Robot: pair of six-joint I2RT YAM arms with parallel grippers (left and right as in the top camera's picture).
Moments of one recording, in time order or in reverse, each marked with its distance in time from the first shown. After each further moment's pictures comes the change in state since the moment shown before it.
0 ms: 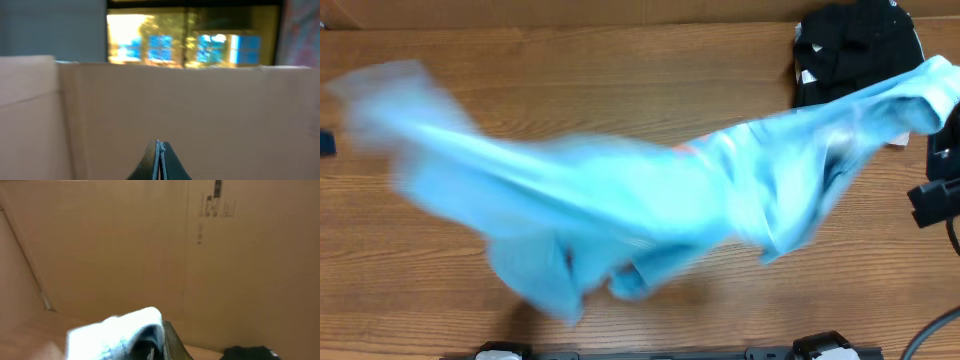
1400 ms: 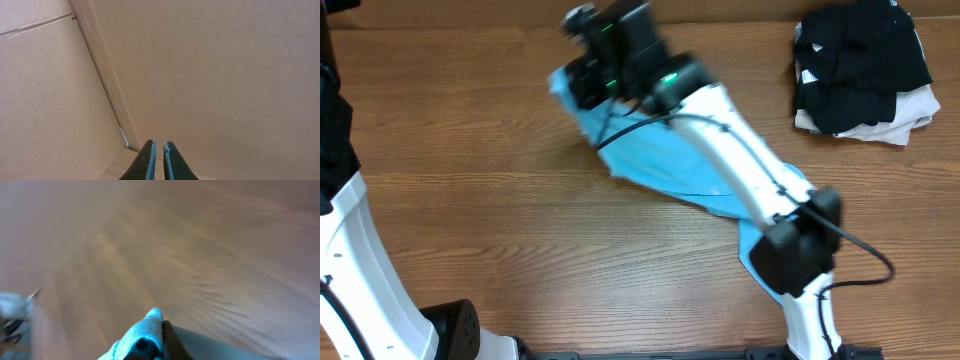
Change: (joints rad) left arm 0.267 0.359 -0.005 -0.026 0.042 0.014; right arm 0.437 1.088 0.004 0.454 -0.425 0.197
